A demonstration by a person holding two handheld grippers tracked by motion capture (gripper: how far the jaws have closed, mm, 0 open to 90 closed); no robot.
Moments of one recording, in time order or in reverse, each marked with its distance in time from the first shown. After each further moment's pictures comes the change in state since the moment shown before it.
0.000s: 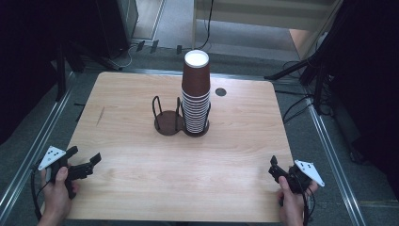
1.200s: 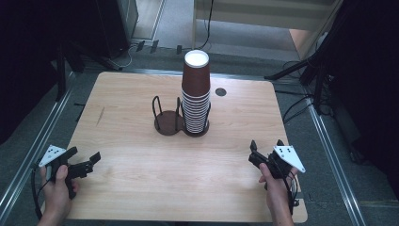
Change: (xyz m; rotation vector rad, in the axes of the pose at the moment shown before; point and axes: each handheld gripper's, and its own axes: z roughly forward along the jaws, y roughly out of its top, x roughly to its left) left arm 0.003 0.001 0.002 0.035 0.025 -0.044; right arm 0.073 0.041 -0.006 -0.133 0.155 -0.142
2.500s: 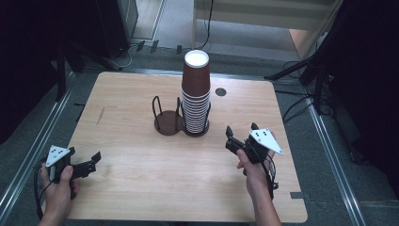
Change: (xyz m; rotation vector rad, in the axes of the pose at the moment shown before) left arm -0.009 0.000 0.002 0.022 0.111 0.046; right arm 0.065 0.037 0.022 -0.042 0.167 0.001
